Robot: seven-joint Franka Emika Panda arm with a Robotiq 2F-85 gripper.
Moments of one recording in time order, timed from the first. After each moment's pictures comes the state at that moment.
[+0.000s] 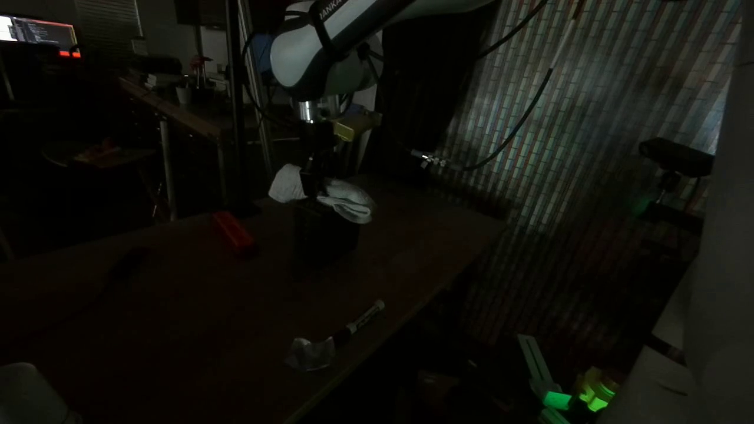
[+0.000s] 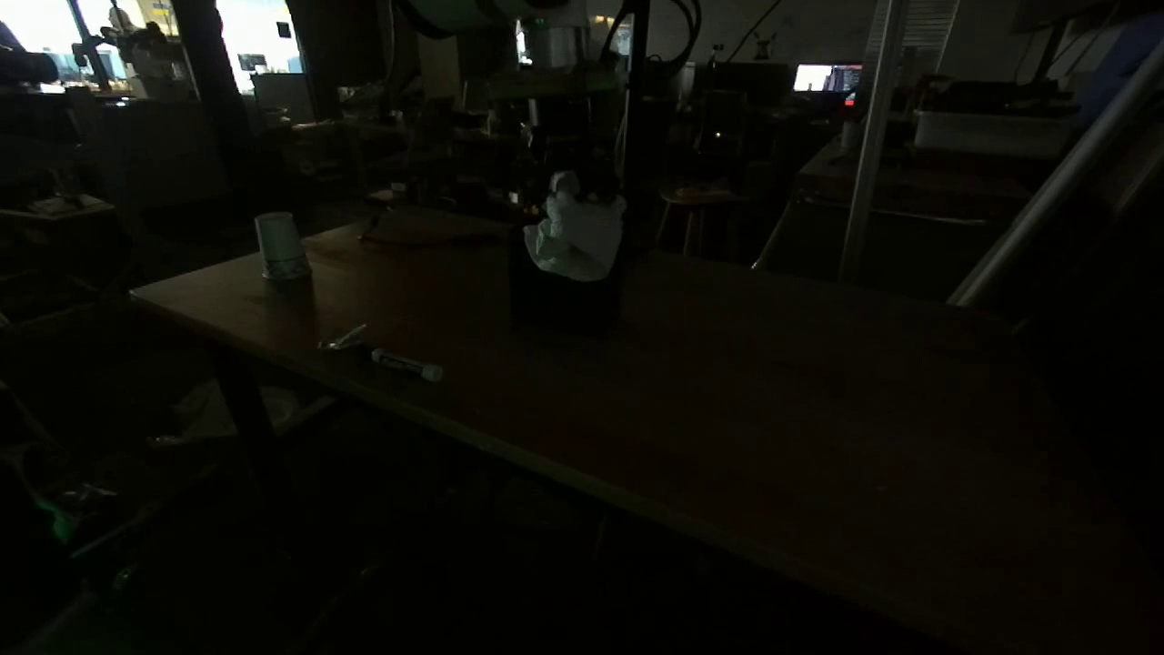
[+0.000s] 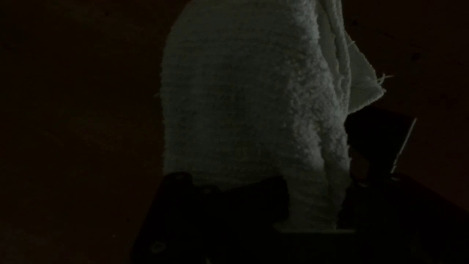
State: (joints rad) arm -0.05 0.27 0.00 -1.86 -0.18 2.10 -0.34
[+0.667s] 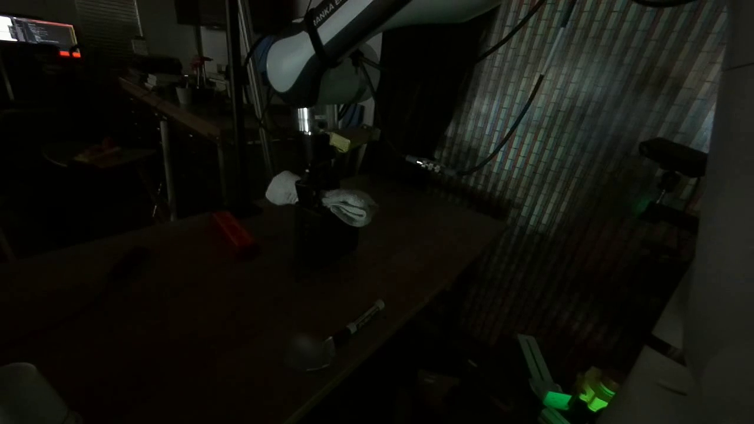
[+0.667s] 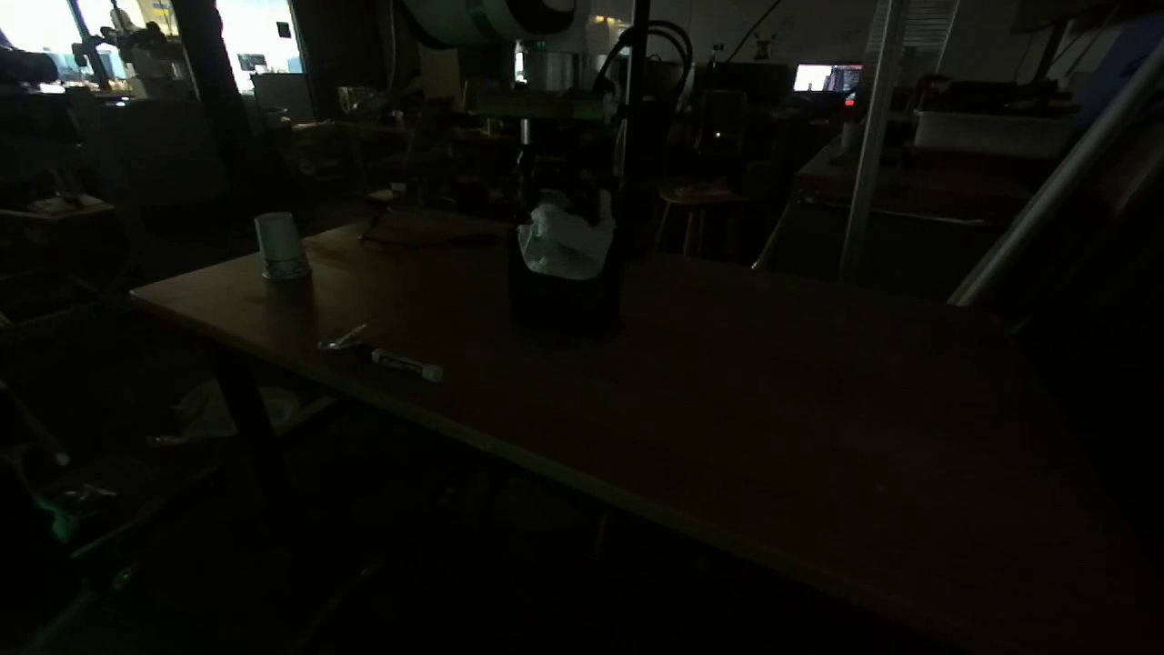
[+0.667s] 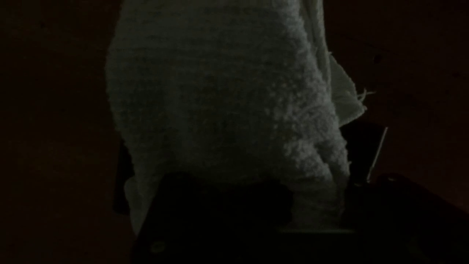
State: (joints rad) arm -0.05 0.30 0.00 -1.87 -0.08 2.08 -0.35
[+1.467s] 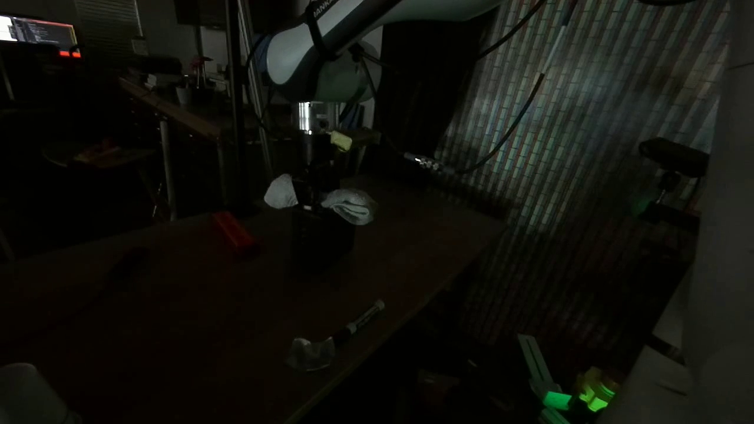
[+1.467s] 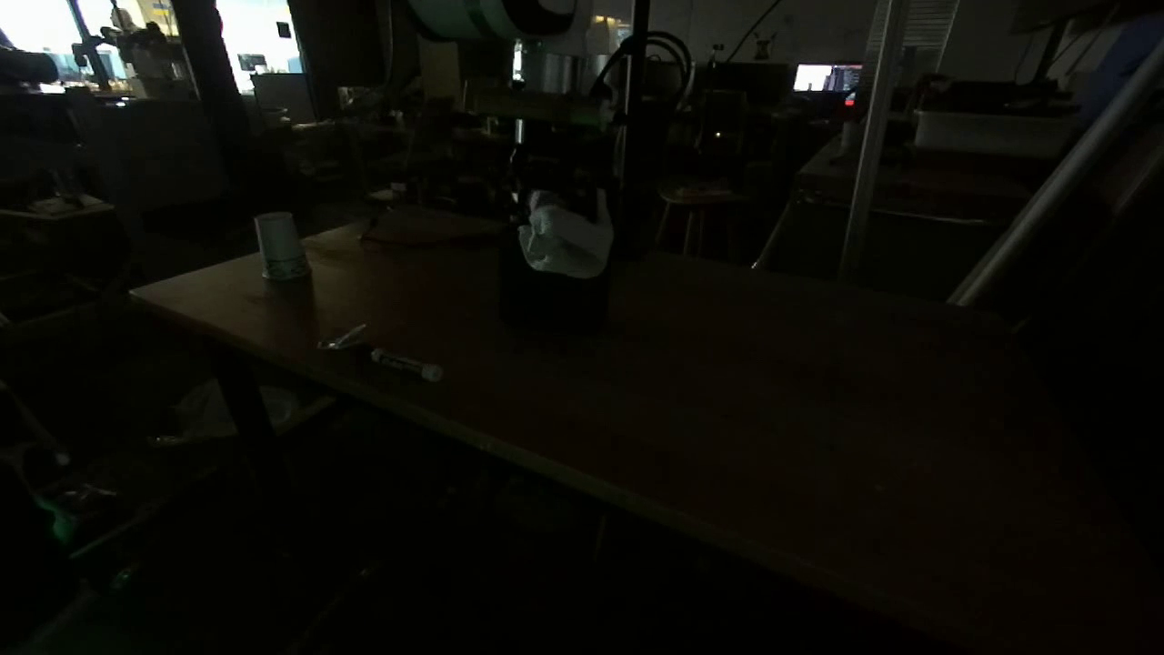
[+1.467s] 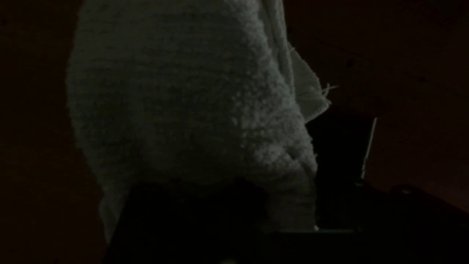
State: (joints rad) arm -0.05 0.29 0.01 -1.87 -0.01 2.06 -0.40
